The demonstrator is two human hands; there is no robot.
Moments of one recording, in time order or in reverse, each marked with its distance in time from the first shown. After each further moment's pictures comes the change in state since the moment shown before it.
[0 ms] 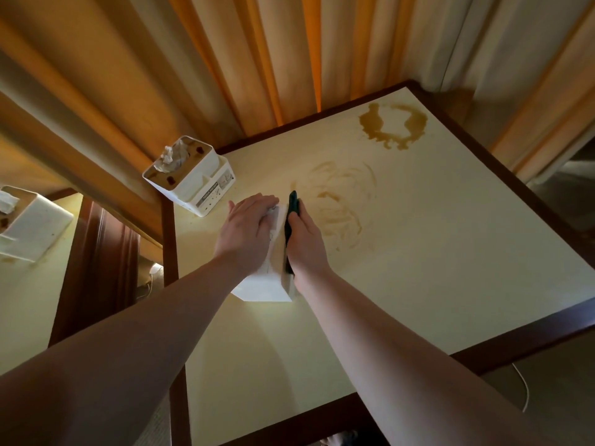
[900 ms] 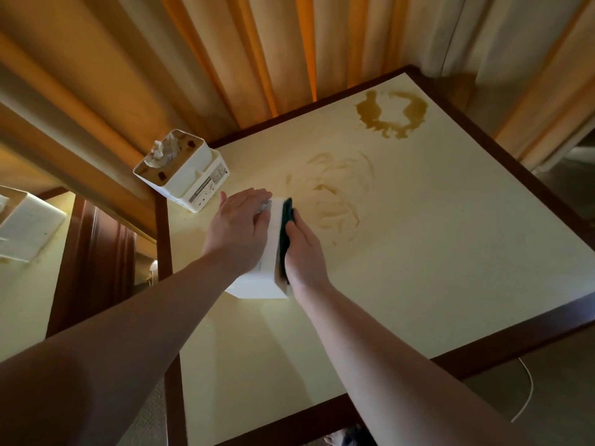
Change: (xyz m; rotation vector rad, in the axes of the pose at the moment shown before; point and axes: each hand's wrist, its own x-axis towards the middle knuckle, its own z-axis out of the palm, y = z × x) left_hand -0.002 -0.002 0.005 0.142 0.076 0.096; right_hand -0.005 0.027 -0.012 -0.003 -0.017 0.013
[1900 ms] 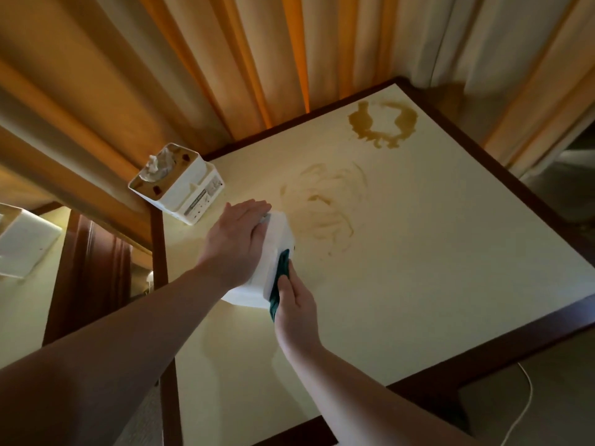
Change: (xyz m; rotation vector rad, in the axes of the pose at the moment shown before) left_hand 0.006 0.000 -0.004 0.053 -0.085 0.084; right_hand -0.043 0.059 -0.003 -0.044 0.070 -0.025
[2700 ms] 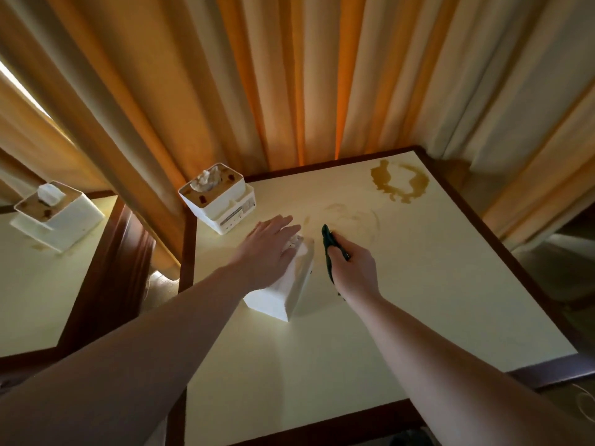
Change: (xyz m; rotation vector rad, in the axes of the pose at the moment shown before) left_hand -0.001 0.001 -0.029 0.100 -0.165 0.008; right_hand 0.029 -0.135 -0.051 -0.491 -0.030 -0.275
